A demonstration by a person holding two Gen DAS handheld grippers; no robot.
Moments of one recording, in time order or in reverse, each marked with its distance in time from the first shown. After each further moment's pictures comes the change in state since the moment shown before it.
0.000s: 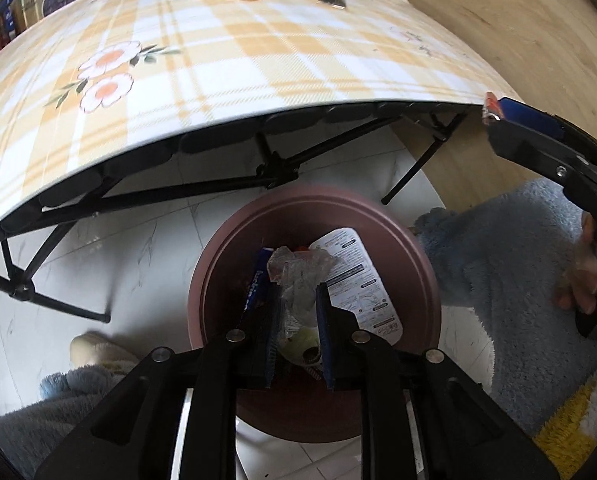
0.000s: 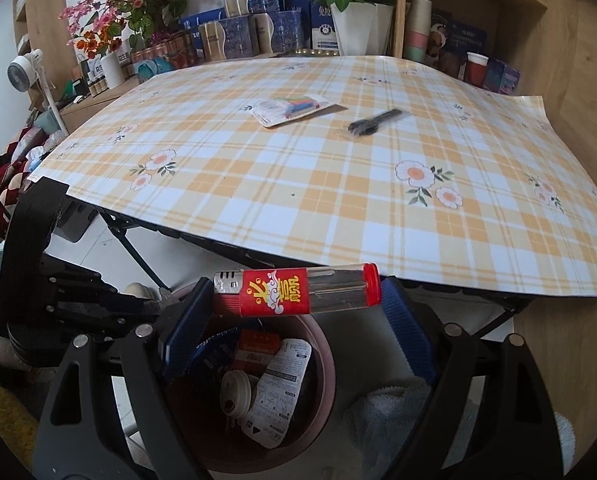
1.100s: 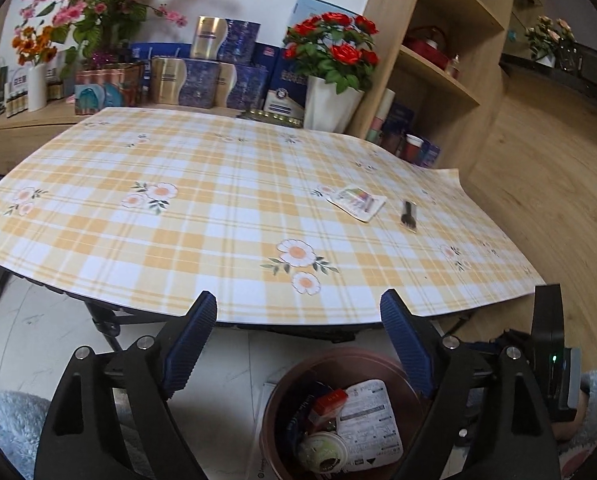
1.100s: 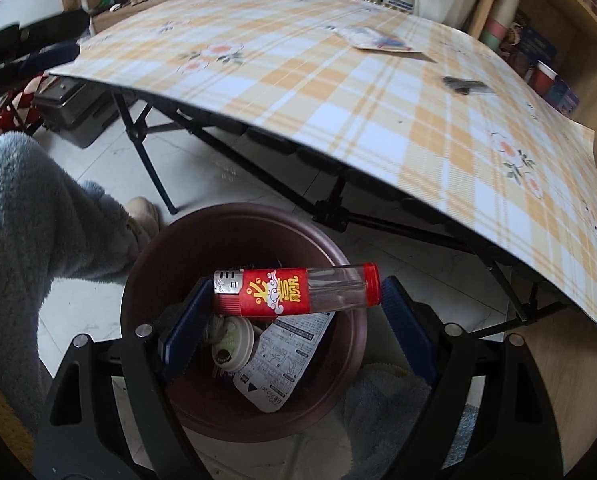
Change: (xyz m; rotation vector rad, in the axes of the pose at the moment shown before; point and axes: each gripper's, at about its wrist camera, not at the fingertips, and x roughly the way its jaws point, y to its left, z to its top) left arm -0.139 0.049 -0.015 -0.285 -0.599 0.151; right arm 0.044 0.054 -0.027 -0.251 0.220 0.024
